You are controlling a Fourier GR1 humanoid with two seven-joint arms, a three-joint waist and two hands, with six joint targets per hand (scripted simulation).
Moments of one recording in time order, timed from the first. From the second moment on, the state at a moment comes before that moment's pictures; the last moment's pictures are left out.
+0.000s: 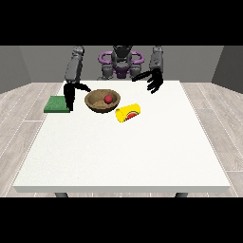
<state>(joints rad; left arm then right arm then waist) -0.61 0.01 0.01 -1.14 -0.37 0.23 -0.20 -0.61 -0.27 -0.31 -0.70 -0.24 0.19 -0.34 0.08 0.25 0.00</state>
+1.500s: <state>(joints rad) -0.59 0.06 0.02 -1.21 -0.28 0.12 -0.16 -0.67 -0.13 -0.30 -0.52 -0.27 0.10 -0.40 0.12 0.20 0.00</state>
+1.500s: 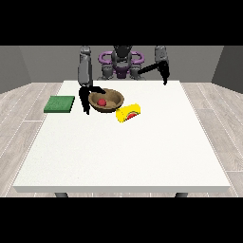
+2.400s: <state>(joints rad) -0.55 0.10 0.07 -1.19 -0.23 0.08 -0.20 -0.70 -0.16 -0.22 -0.47 -0.15 -0.16 -0.19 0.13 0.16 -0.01</state>
